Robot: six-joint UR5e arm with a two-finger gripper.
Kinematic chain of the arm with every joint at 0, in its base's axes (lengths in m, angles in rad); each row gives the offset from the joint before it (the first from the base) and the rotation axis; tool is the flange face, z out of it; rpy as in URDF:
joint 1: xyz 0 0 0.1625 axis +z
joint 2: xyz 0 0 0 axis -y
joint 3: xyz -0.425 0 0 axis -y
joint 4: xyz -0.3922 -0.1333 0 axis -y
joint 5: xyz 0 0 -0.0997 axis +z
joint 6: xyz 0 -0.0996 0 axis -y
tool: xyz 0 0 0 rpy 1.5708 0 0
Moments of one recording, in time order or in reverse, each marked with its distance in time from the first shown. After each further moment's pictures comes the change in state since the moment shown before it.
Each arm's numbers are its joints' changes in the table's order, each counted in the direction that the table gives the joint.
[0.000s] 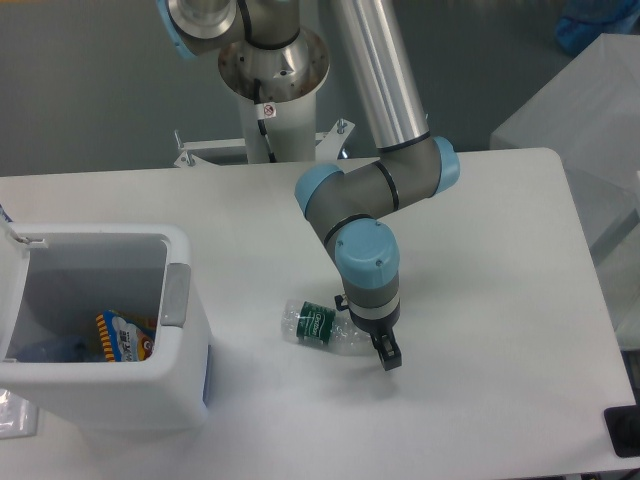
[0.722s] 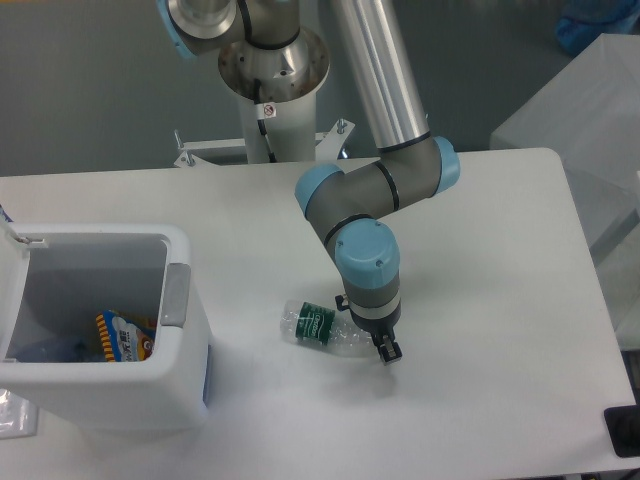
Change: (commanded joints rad) arm 0.000 0.005 -0.003 -0.002 0.000 -0.003
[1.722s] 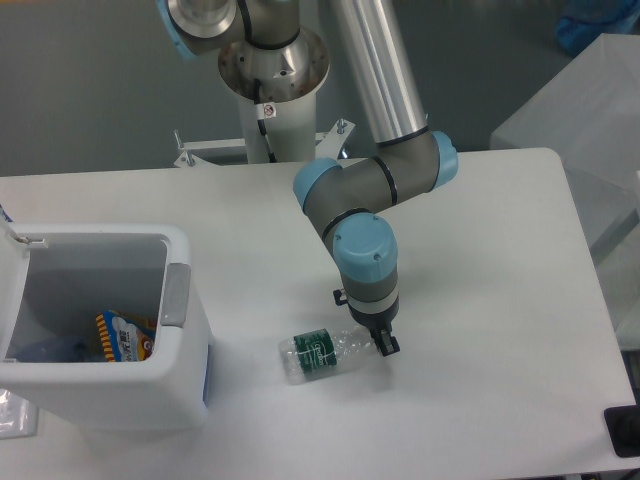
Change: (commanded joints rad) arm 0.000 0.025 -0.025 -0.002 0.000 -0.018
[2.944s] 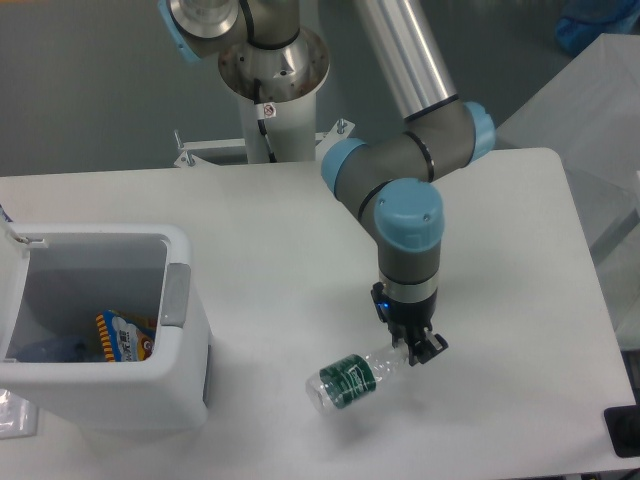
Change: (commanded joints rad) arm 0.083 0.051 0.190 0.000 0.285 -0.420
